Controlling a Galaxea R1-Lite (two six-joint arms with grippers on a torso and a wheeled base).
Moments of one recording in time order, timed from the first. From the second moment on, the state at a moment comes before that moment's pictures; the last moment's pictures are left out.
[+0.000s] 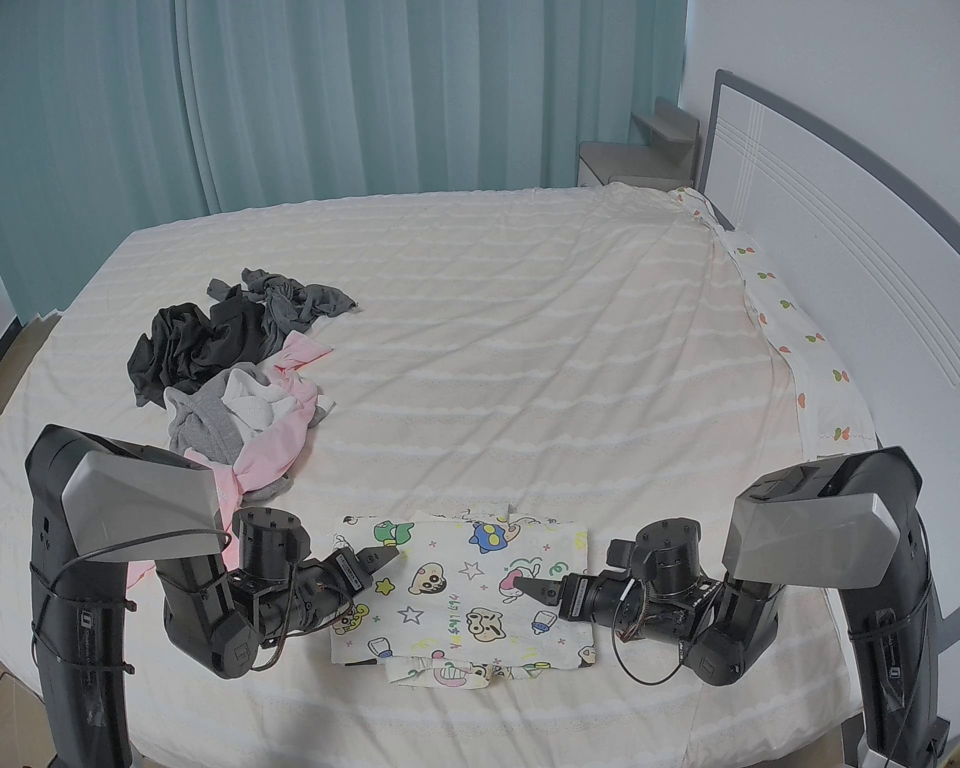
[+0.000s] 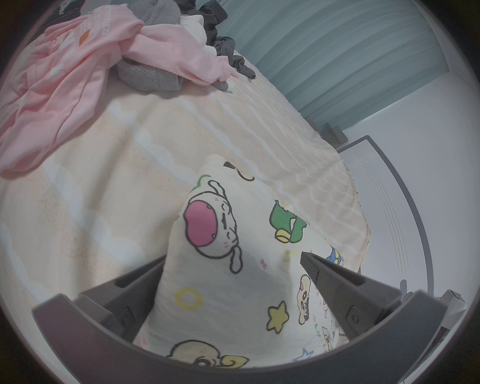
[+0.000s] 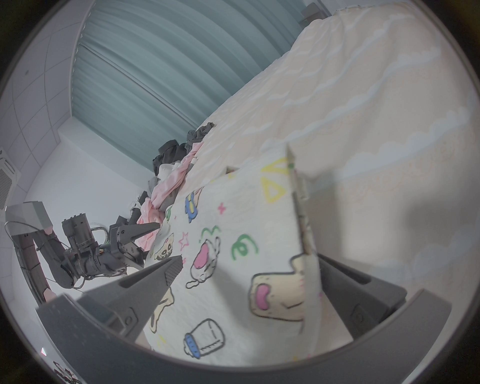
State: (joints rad) left arm -0.31 2.36 -0.52 -1.28 -0.14 -0.84; right arm 0.57 2.49 -0.71 -1.33 0.18 0.62
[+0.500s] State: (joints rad) left arm -0.32 2.36 -0.41 -1.47 -0.23 -0.86; right arm 0.60 2.50 -0.72 -1.33 0.18 0.62
